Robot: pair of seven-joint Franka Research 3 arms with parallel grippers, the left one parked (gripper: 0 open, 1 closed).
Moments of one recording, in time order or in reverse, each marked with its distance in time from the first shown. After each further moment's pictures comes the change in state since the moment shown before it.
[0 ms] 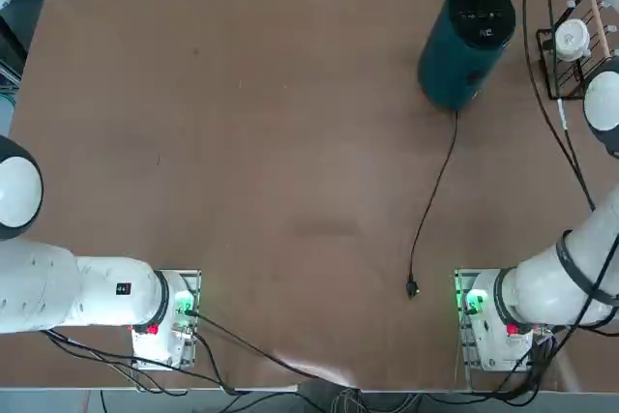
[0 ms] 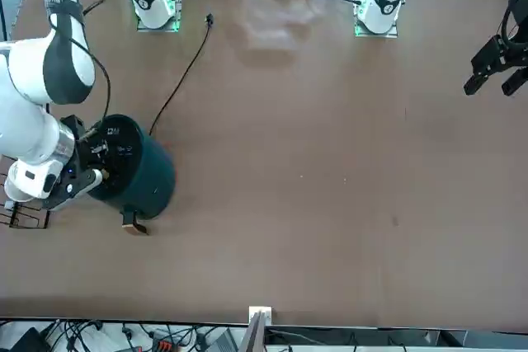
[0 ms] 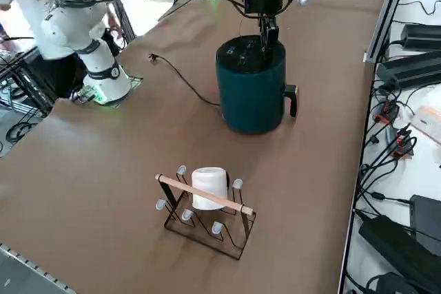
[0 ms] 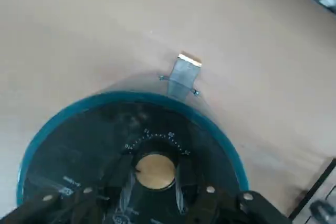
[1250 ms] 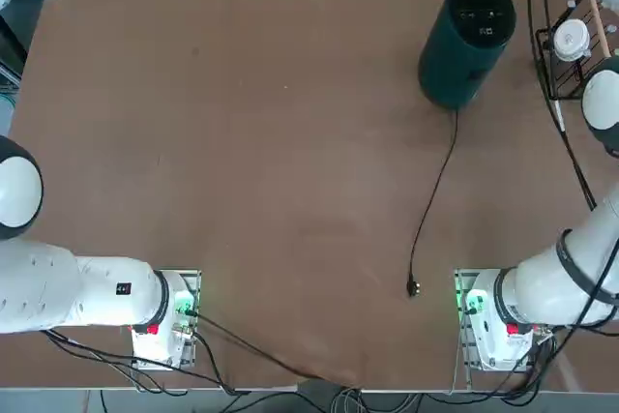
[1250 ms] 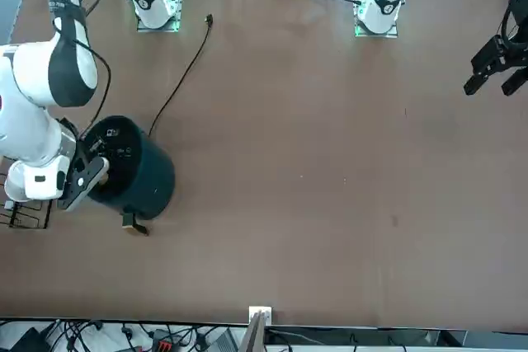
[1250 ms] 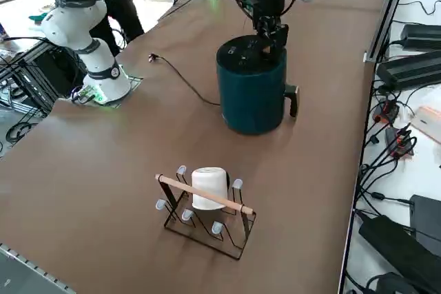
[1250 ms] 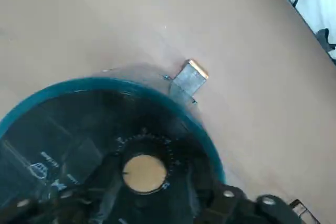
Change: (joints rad) arm -0.003 0.017 0.001 0.000 -0.037 0.031 -0.253
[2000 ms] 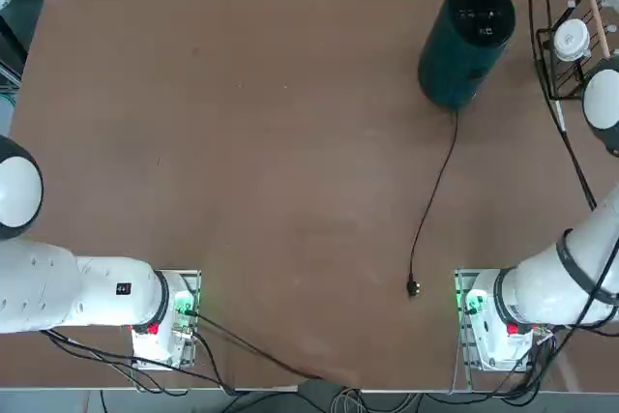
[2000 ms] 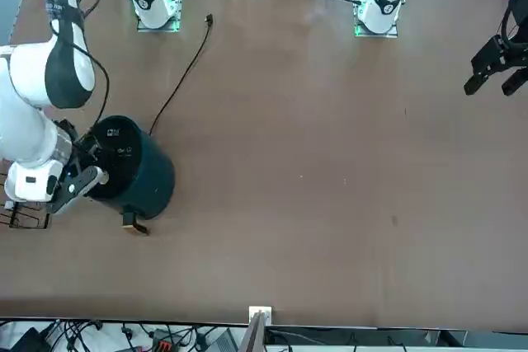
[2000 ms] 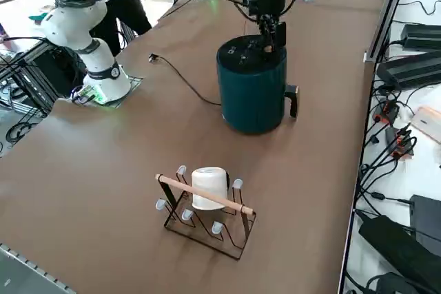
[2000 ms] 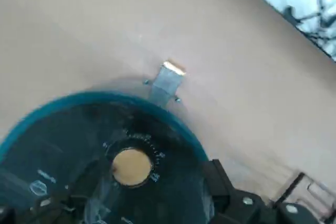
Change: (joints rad) arm -0.004 -0.026 -0.001 0.012 -0.008 0.008 0.237
